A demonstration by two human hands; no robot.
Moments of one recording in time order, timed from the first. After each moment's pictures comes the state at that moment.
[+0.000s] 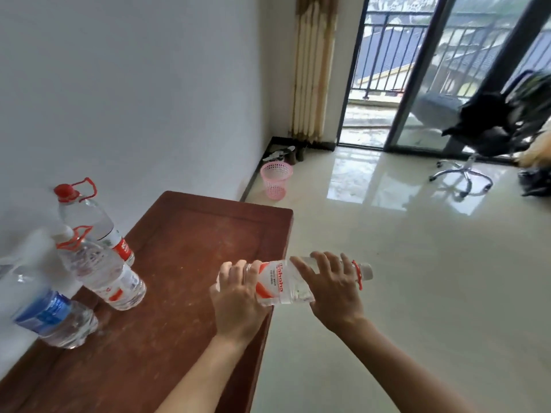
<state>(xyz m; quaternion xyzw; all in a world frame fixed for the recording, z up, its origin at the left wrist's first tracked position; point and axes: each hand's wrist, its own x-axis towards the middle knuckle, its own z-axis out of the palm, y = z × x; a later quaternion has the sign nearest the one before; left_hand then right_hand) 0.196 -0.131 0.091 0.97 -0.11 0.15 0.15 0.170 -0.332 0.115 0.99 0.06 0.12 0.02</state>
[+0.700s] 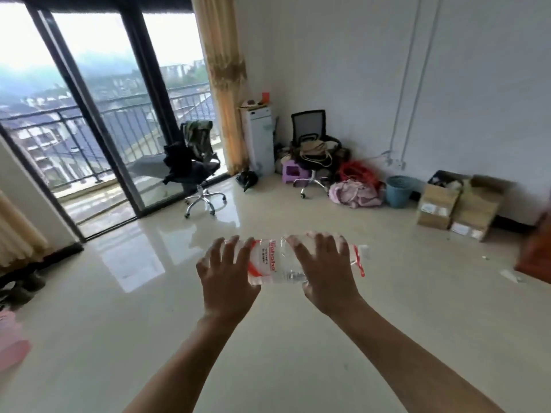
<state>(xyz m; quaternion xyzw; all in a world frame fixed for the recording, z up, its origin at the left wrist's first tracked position) -0.155 -0.709 0.218 0.76 -0.59 0.19 0.20 -0.342 -0.801 0.213 0.88 -0.38 0.26 0.11</state>
